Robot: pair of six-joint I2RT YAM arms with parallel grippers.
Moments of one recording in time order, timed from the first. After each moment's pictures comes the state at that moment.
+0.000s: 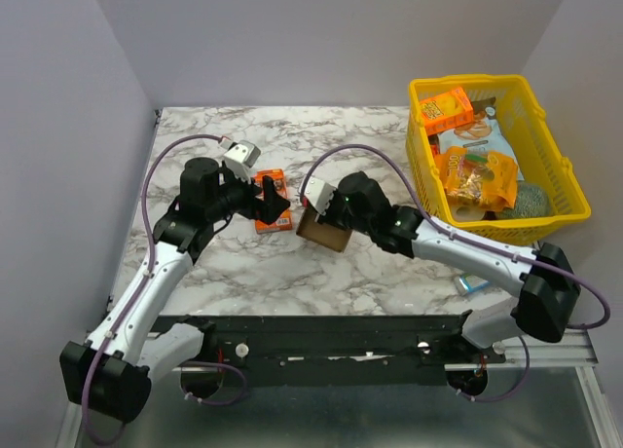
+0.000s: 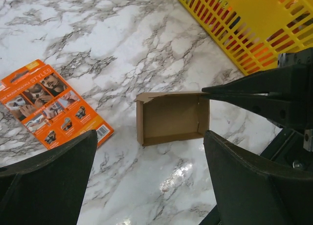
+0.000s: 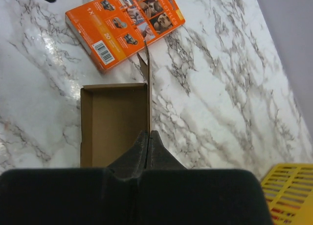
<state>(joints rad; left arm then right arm) -0.35 0.96 0.89 -0.28 0.42 -0.17 0.94 1.40 1.05 -0.15 0.14 -0.46</state>
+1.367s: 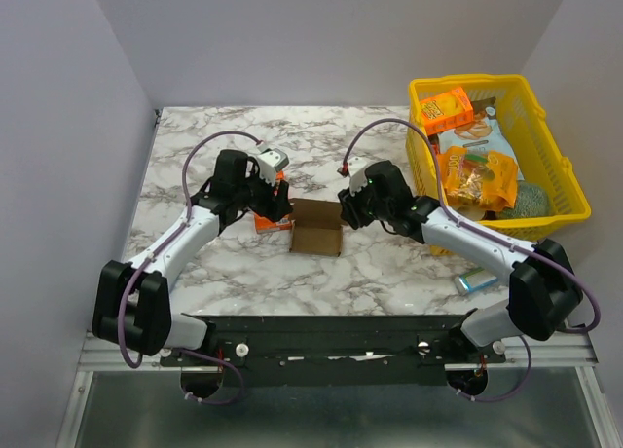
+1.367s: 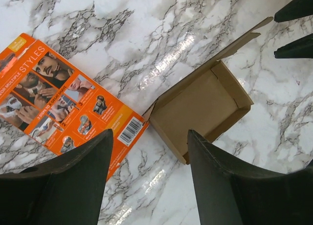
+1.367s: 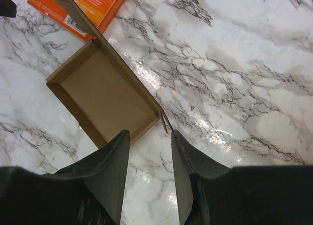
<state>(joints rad) -0.31 1.34 0.92 -0.23 0.48 0.12 0.68 1.45 1.00 -0.19 -0.08 -0.06</state>
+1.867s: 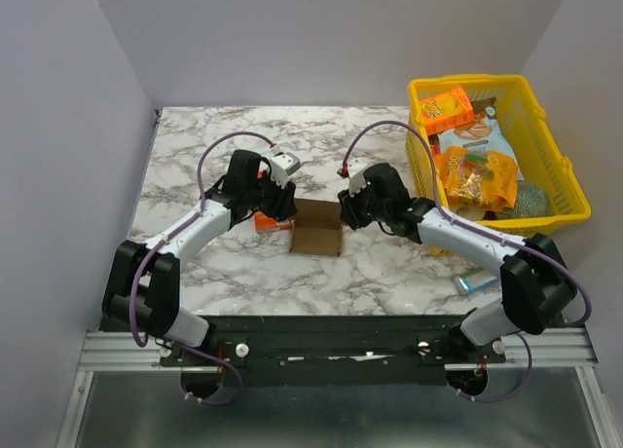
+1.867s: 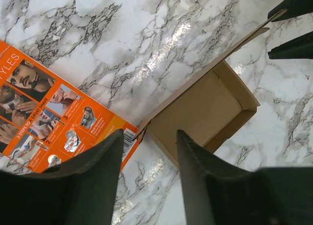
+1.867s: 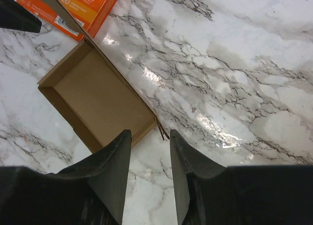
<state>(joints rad) -0.36 1.46 0.94 -0.18 0.48 0.14 0.66 1.49 0.96 -0.13 -0.10 -0.03</state>
